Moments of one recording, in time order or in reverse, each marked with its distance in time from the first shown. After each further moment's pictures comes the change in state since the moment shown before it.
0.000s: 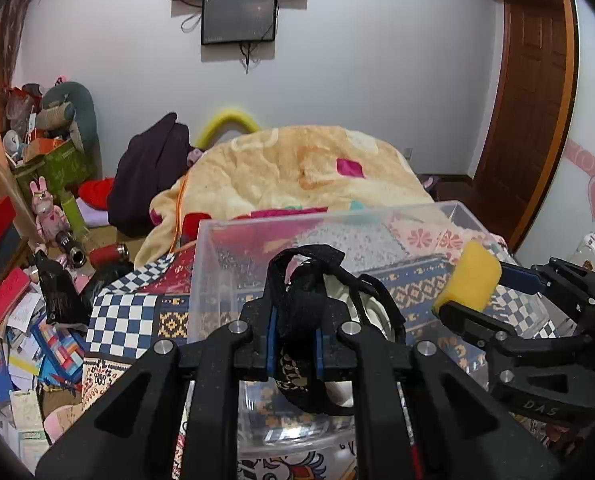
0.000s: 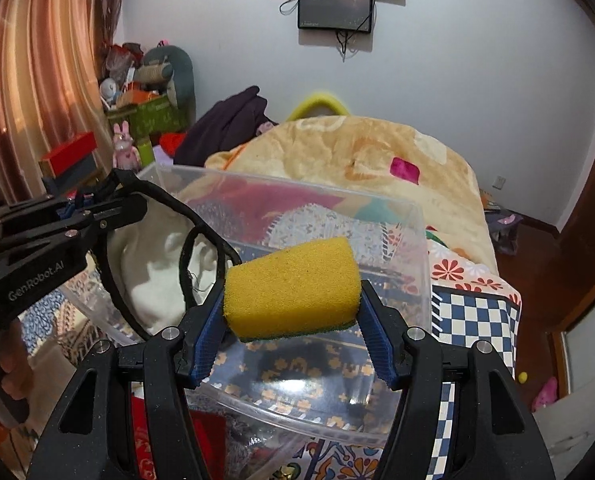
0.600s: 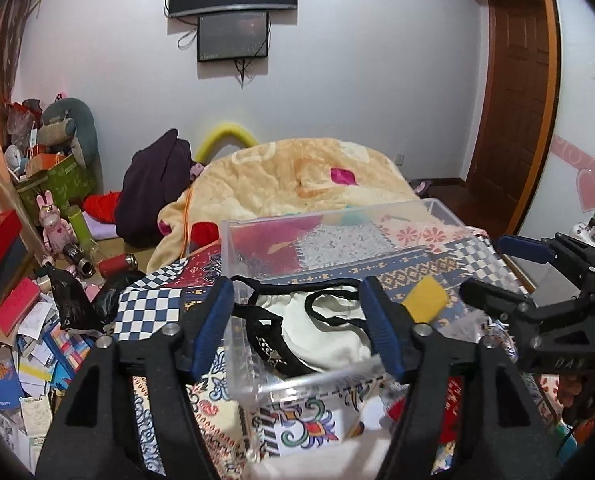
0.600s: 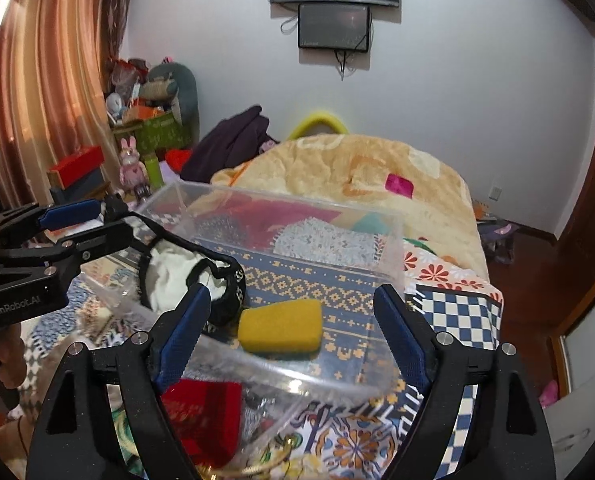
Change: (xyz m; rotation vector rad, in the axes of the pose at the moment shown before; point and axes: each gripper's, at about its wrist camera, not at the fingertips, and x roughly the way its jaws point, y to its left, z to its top) left arm -0.057 0.007 -0.014 0.040 -0.067 -0.015; right arm -0.044 -0.006 -0.003 0.011 -0.080 0.012
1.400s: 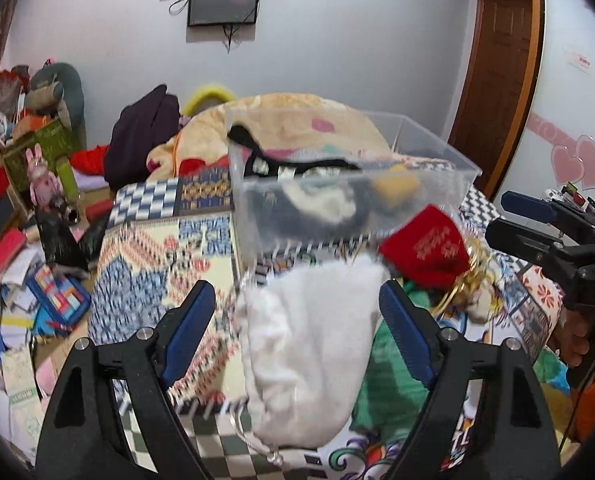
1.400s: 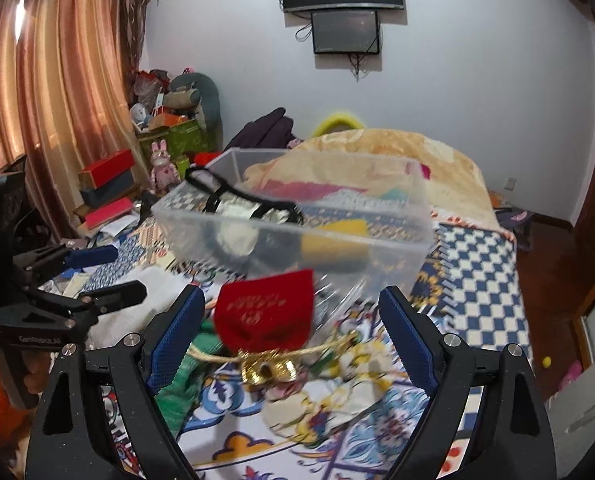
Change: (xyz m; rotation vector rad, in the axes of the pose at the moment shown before) left arm -0.032 0.014 -0.102 -0.025 0.117 -0.095; right arm -0.029 0.027 -0.062 0.032 -0.020 0.083
